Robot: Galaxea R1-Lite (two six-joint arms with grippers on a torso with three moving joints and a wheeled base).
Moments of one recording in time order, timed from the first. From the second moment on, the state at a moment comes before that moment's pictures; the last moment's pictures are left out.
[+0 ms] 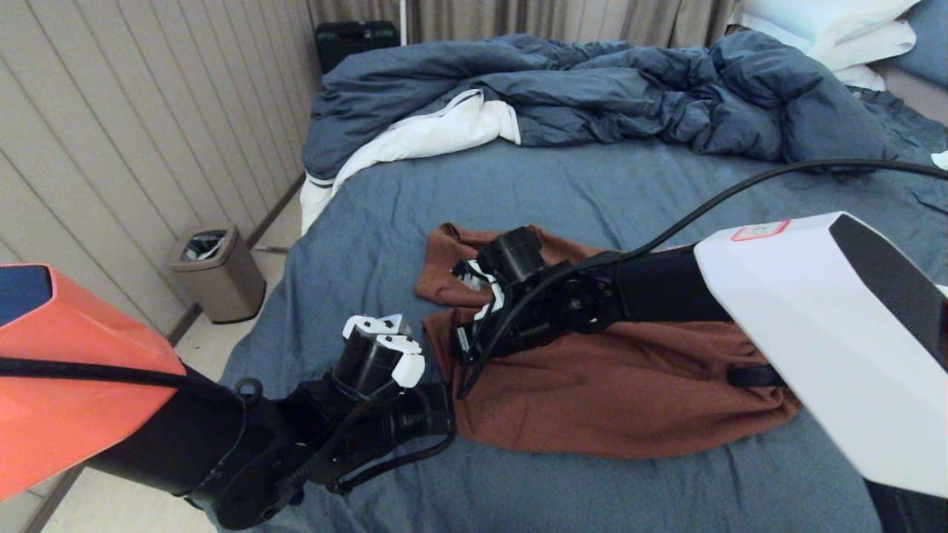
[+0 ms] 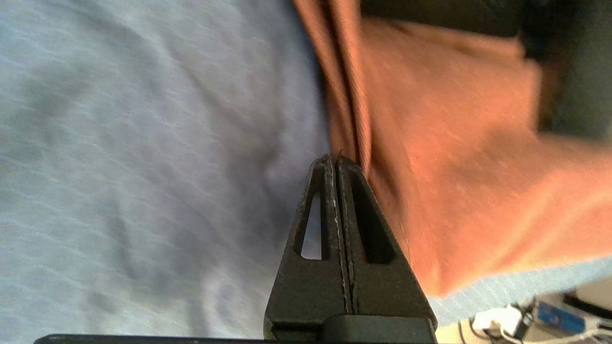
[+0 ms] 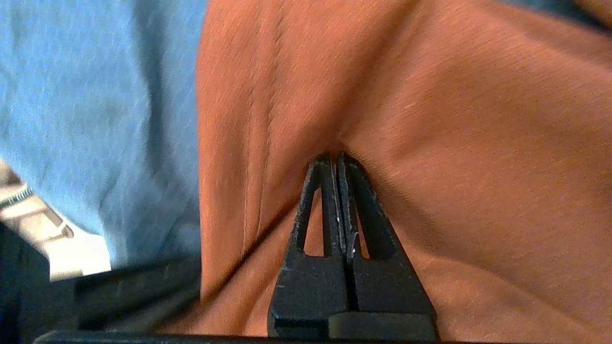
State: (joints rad) left arm -0.78 1.95 -0.77 -0.59 0.13 -0.63; right arm 0.63 2.27 -1.76 0.24 0.19 0.18
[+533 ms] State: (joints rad) left arm -0.80 1.94 -0.75 -0.56 0.06 -0.63; right arm 0.59 2.30 -1.83 0.14 0.07 0.27
